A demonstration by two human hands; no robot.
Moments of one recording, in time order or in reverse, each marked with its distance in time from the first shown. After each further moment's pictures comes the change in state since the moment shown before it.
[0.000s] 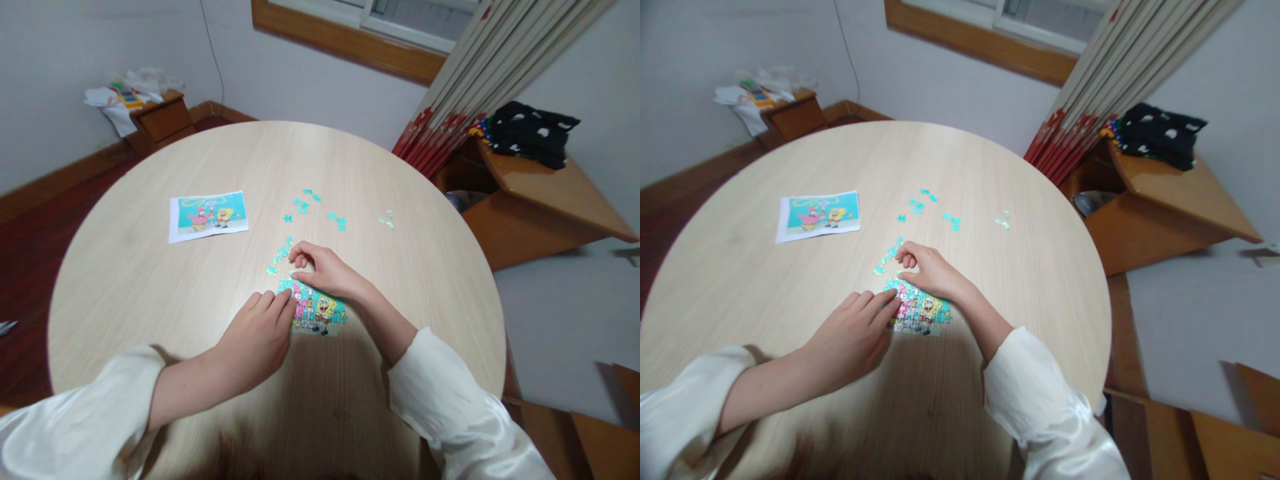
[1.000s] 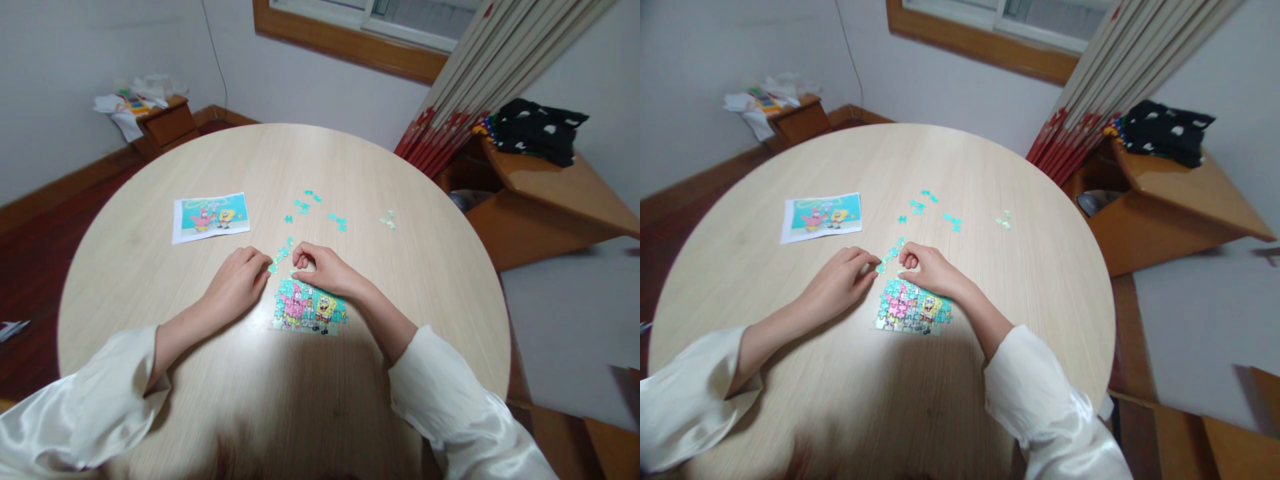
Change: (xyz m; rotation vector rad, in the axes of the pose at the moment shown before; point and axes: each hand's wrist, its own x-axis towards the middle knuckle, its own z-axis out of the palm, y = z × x) left_hand 0.025 -0.075 0.021 -0.326 0.312 -0.237; right_hand 0.002 0.003 -0.001 0.064 -0.012 0.005
